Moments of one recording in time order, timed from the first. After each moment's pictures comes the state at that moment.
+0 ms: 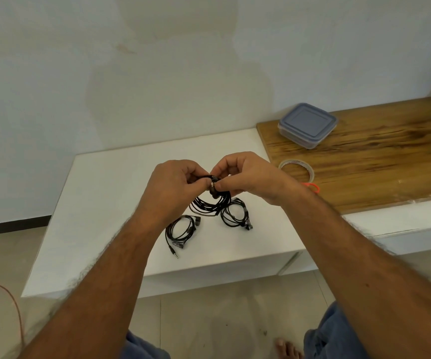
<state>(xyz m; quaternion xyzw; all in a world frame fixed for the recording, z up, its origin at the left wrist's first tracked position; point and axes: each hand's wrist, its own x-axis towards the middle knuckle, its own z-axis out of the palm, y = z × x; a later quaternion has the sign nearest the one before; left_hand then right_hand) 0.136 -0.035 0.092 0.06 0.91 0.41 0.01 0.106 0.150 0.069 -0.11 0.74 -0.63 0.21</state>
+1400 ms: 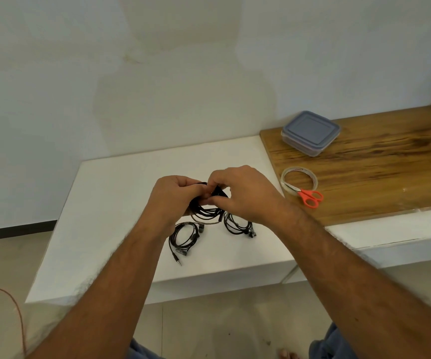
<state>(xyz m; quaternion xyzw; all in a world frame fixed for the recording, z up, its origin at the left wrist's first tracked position) 0.133 -0.037 0.085 -0.11 0.79 0.59 0.10 0.119 0.127 0.065 -0.25 0.92 -0.29 -0.03</state>
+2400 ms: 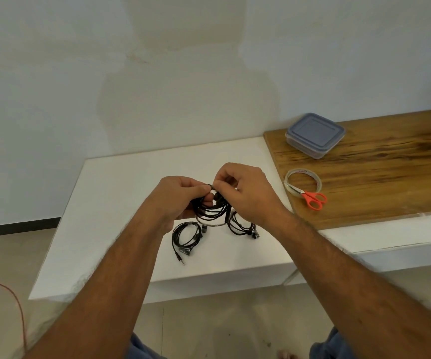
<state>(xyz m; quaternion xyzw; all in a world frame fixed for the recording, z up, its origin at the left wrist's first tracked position) 0.130 -0.045 0.091 -0.12 0.76 0.62 0.17 0.122 0.118 0.061 -0.15 0.87 -0.47 -0.07</state>
